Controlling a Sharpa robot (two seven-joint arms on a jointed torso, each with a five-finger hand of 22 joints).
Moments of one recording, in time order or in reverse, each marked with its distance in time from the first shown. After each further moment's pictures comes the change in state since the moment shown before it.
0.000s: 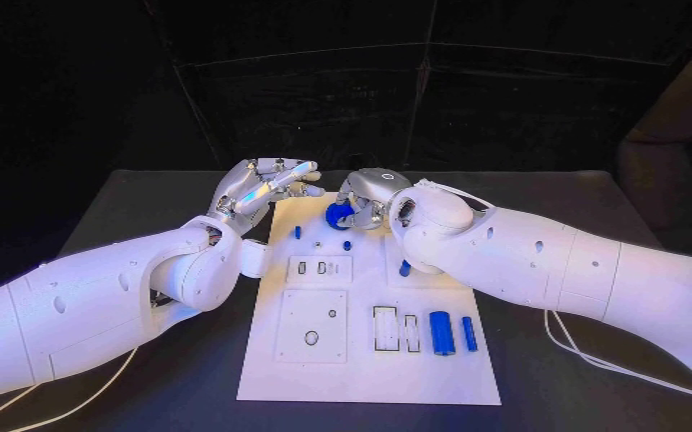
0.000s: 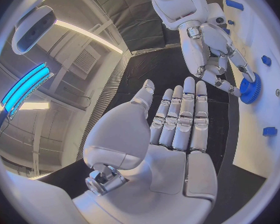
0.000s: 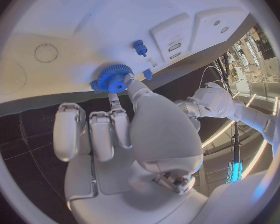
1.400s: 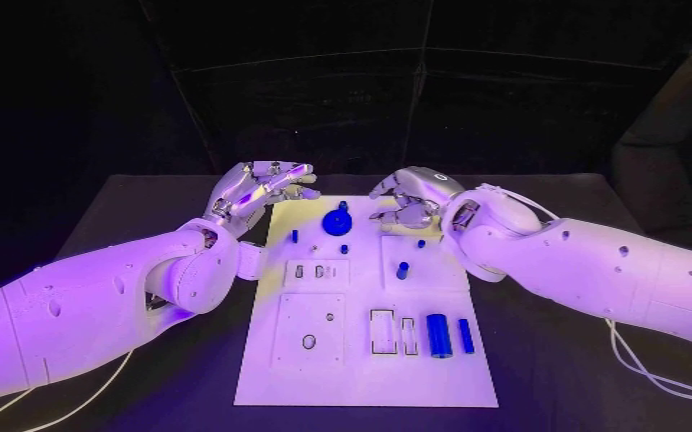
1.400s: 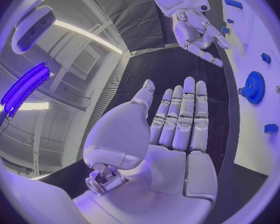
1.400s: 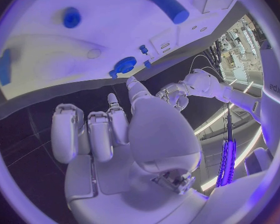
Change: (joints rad) left arm 0.000 -0.010 0.000 -0.007 0.000 0.004 -0.004; left_hand 0.000 0.000 0.003 -0.003 0.000 0.000 0.000 -0.004 0.000 0.000 0.000 -0.004 0.000 0.000 0.000 0.000 0.001 0.000 0.000 0.000 0.000 -0.001; right arm -0.001 -0.258 -0.001 0.154 0.160 -0.095 0.177; right_hand -0.004 0.029 -0.156 0.075 0.073 -0.106 0.029 -0.048 0.001 -0.013 0.030 -0.017 0.000 -0.002 0.023 0.010 0.000 -0.016 0.005 0.023 0.016 0.022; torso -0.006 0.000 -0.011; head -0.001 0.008
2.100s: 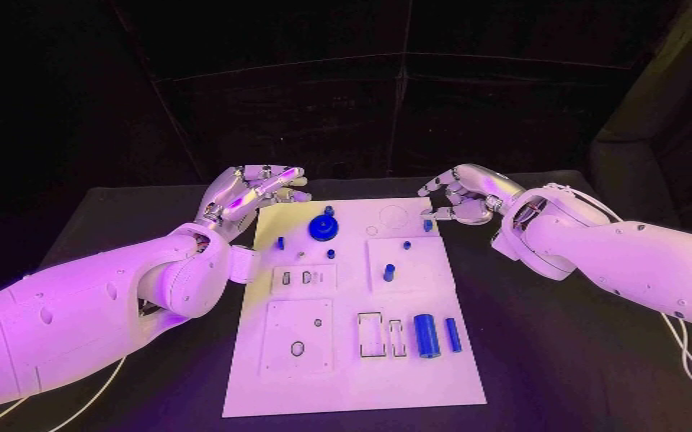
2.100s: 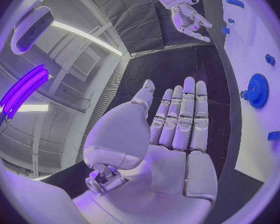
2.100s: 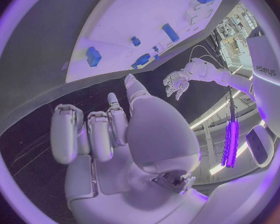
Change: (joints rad) left arm 0.000 0.016 0.000 -0.029 0.000 0.004 0.000; left_hand 0.000 0.000 0.000 0.000 0.000 0.000 0.000 0.000 0.000 0.000 0.000 0.000 0.000 0.000 0.000 0.000 0.000 0.000 0.000 0.000 0.000 -0.001; right arm -0.001 -0.195 -0.001 -0.019 0.201 0.019 0.197; right_hand 0.018 -0.015 -0.015 -0.026 -0.027 0.007 -0.007 0.000 0.000 -0.003 -0.003 -0.004 0.000 0.000 0.000 -0.006 0.000 0.000 0.000 0.000 0.000 -0.004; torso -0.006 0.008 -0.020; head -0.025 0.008
